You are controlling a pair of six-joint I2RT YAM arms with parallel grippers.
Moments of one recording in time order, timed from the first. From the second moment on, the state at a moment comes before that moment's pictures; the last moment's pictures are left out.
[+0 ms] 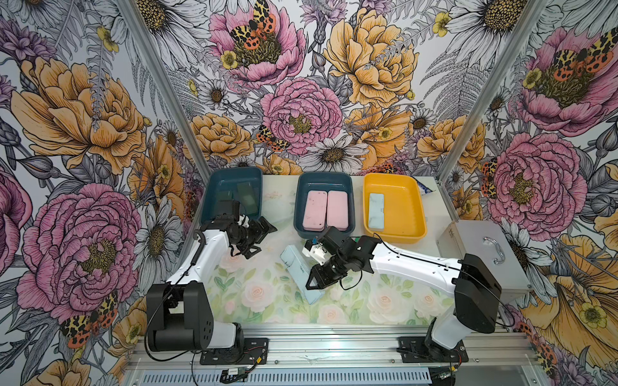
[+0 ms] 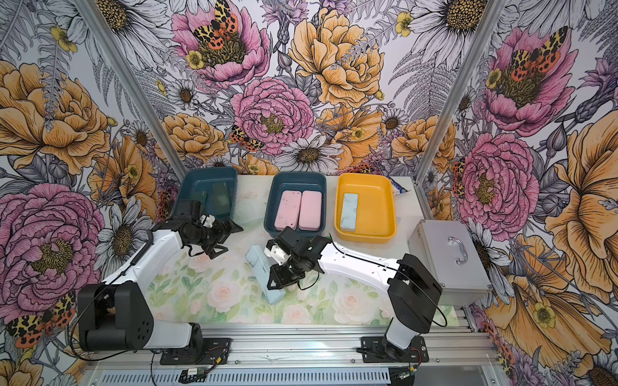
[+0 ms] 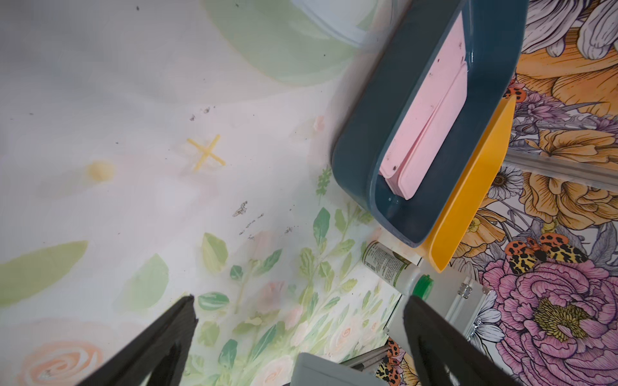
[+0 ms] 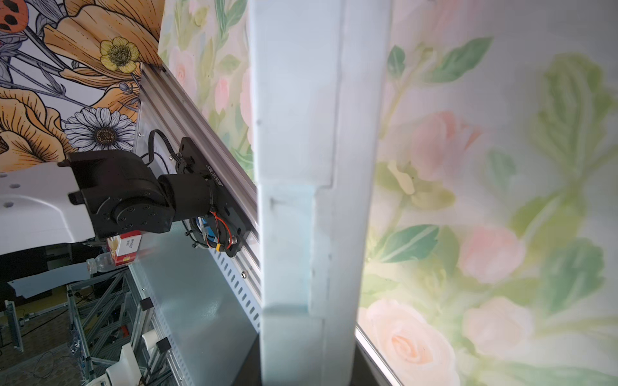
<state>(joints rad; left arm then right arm) -0.03 1.40 1.05 -0.78 0.48 -0.75 0.93 1.64 1.28 -0.71 -0.51 0.47</state>
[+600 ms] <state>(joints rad) -0.23 1.59 1.37 -0.89 0.28 -0.60 0.42 1.75 1.70 -1.00 -0.45 0.30</state>
